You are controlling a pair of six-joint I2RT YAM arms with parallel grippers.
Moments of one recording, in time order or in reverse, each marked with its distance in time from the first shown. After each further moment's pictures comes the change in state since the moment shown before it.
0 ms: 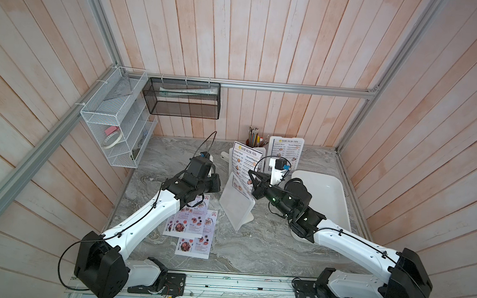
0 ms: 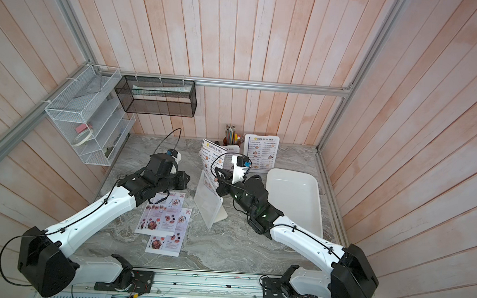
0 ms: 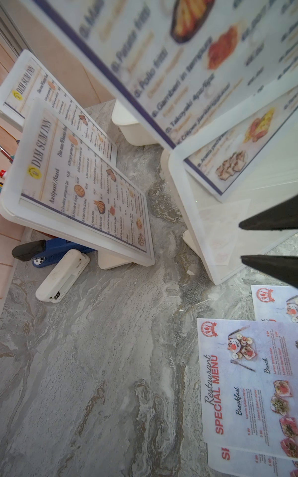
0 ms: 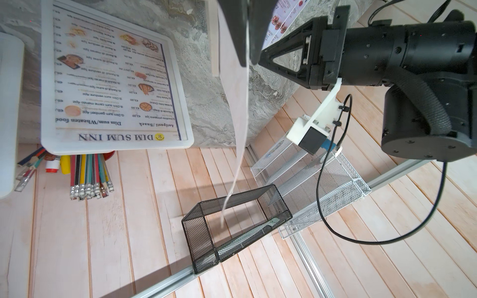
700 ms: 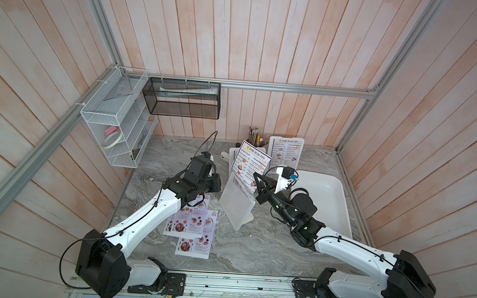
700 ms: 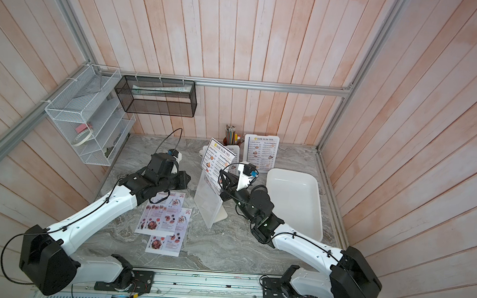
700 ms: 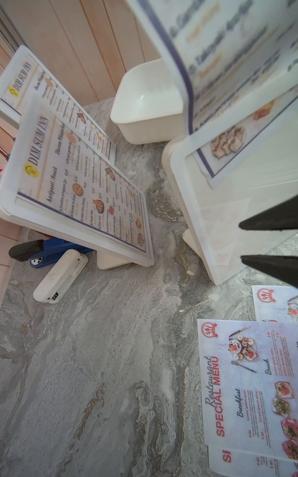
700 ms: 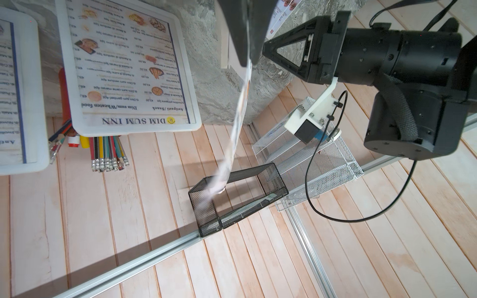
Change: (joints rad) left arm 0.000 0.012 0.006 0.000 0.003 0.000; right arm 0.008 -0.039 -0.164 0.253 0.052 -0.049
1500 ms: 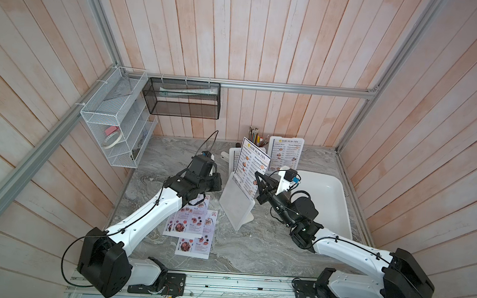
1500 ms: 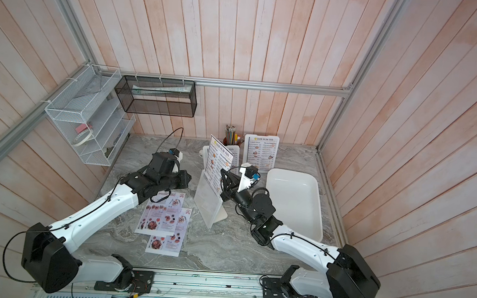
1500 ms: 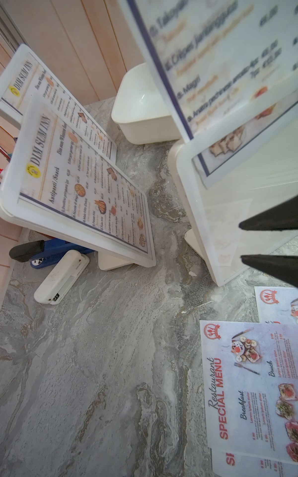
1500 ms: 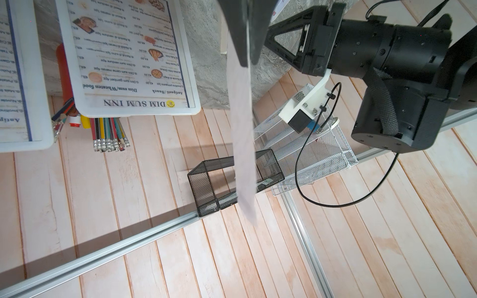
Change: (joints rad) left arm 0.000 0.019 0.016 0.000 0.000 0.000; right arm 0.004 0.020 -0.020 0.126 0.016 -0.033
